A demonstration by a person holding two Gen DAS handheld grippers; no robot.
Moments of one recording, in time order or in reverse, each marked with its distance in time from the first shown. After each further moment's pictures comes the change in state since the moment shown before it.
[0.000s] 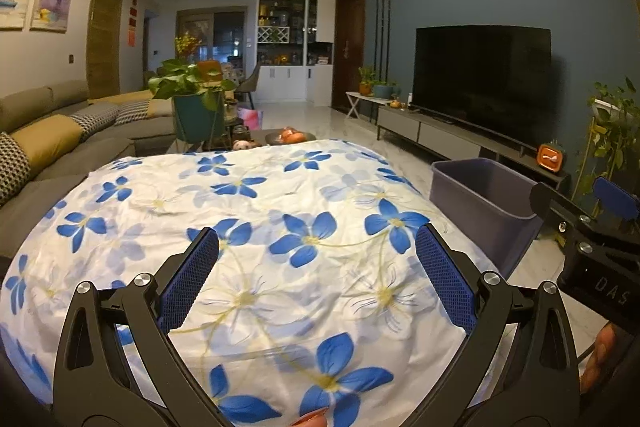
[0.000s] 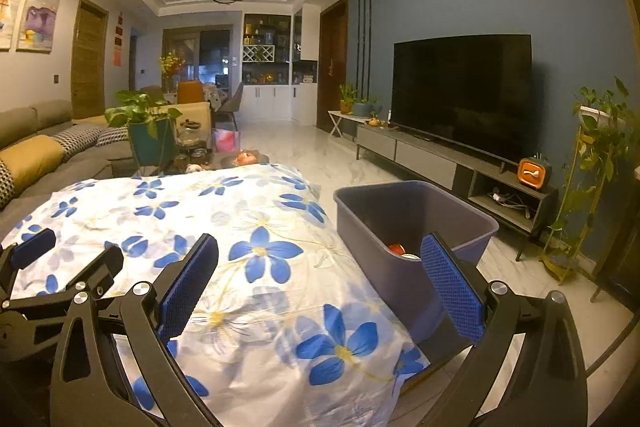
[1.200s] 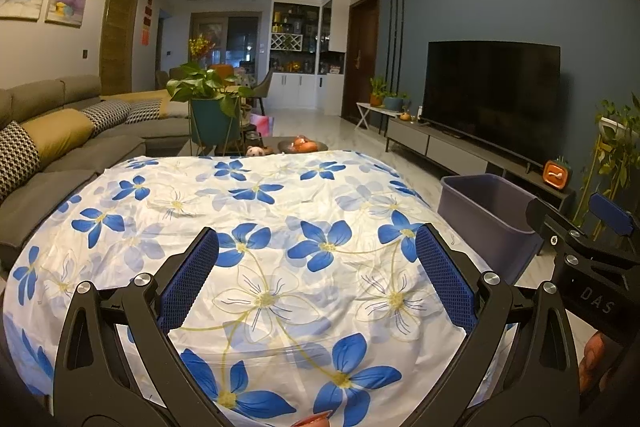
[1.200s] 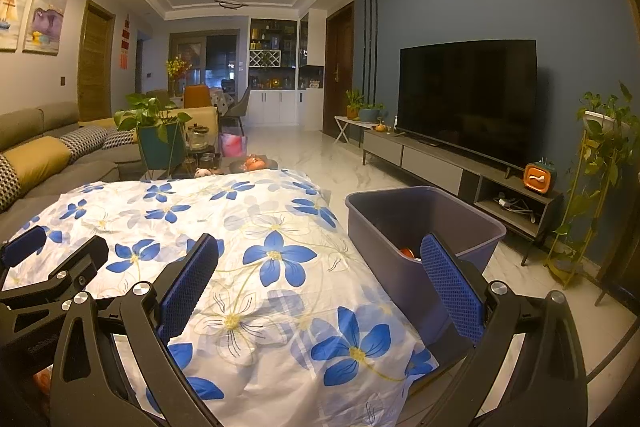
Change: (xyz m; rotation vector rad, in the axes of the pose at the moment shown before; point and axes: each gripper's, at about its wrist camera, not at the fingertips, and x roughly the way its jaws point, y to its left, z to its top) left arm -0.017 0.017 0.003 -0.039 -0.031 0.025; right arm -0.005 0.014 0.000 -0.006 -0.018 0.013
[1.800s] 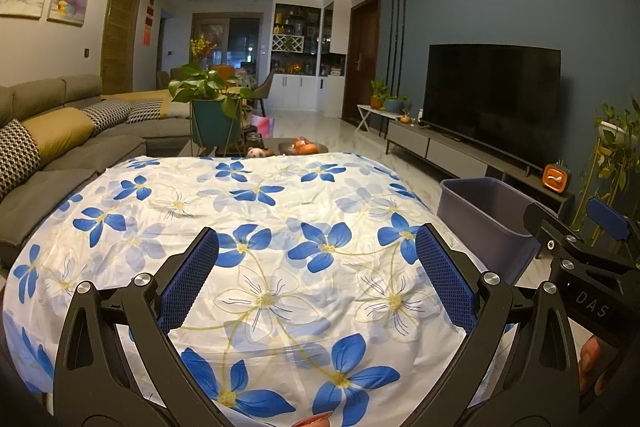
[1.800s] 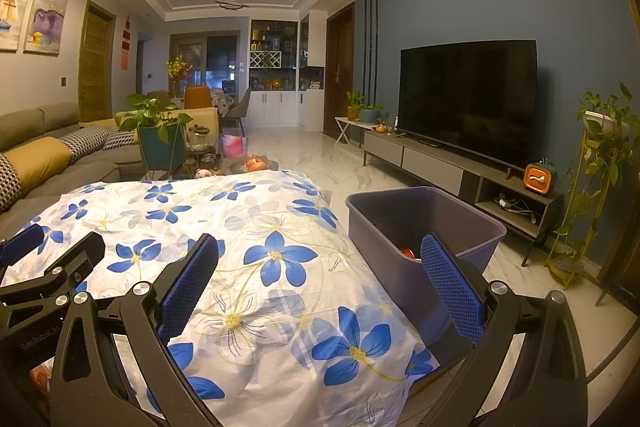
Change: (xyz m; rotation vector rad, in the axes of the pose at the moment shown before) left arm -0.001 0.001 0.000 -0.001 -0.001 -0.001; right arm 0.000 0.000 0.000 0.001 0.000 0.000
